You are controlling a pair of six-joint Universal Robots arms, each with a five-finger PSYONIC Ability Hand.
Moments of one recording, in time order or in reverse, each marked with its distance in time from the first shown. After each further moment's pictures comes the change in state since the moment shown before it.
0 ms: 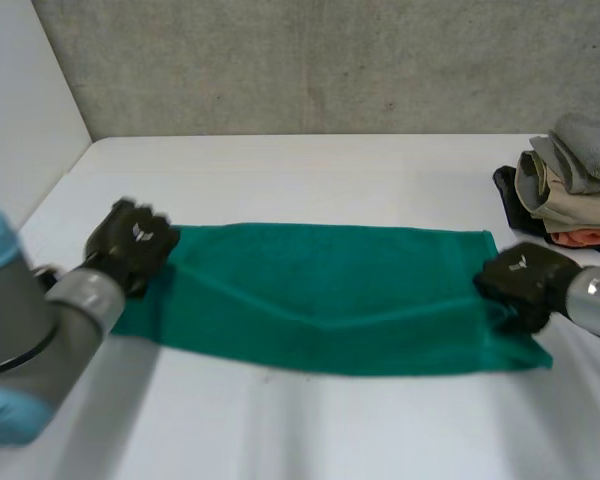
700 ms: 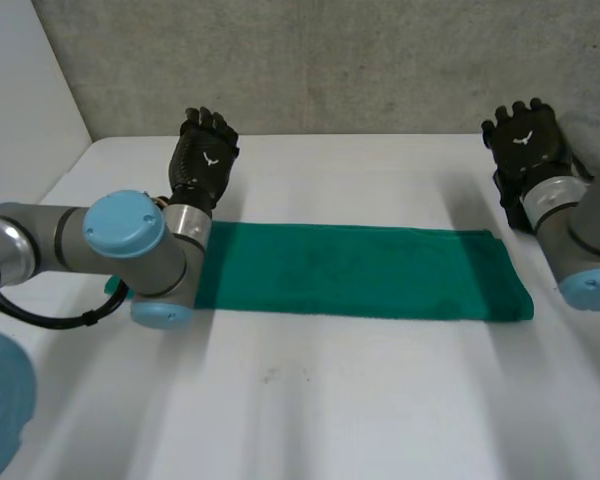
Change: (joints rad) left arm -0.163 -0.561 0.608 0.364 -0.152 0.068; right arm 0.147 0.203 -0.276 -0.699 0.300 0.271; left_hand -0.947 -0.995 -0.985 -0.999 -0.925; right_hand -0.791 -0.946 -0.973 -0.954 -0.924
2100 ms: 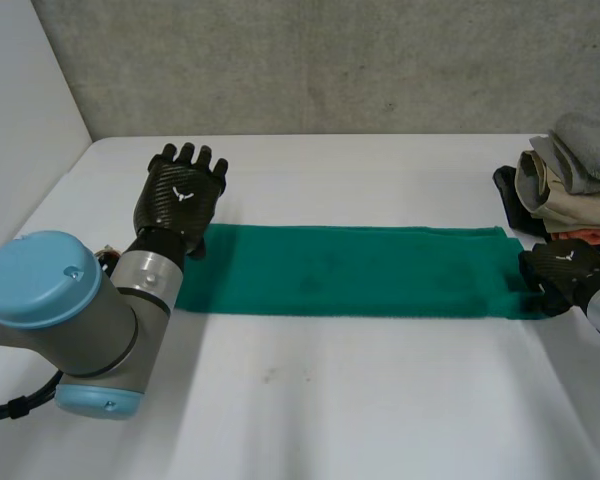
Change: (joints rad) left arm -0.020 0.434 -0.533 -0.017 -0.001 -0.321; right arm -0.307 -0.065 0.409 0.165 -0.305 0.047; left_hand 0.000 0.000 0.000 0.000 0.000; right_hand 0.785 0.953 0.973 0.953 0.909
